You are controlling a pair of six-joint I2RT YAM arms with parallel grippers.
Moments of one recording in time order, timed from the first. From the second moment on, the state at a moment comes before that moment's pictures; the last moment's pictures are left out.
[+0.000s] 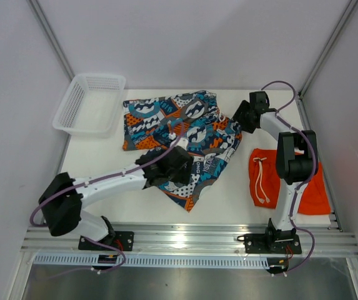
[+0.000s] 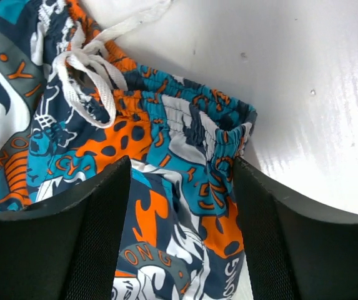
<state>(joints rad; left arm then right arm) -0.94 1.42 0.96 -0.44 -0.33 -0.57 0.11 2.04 1.50 -0.31 -0.06 0.63</state>
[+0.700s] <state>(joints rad) -1.13 1.60 1.10 -0.52 -0.34 -0.55 -0.06 2.03 1.41 -0.21 -0.26 0.64</state>
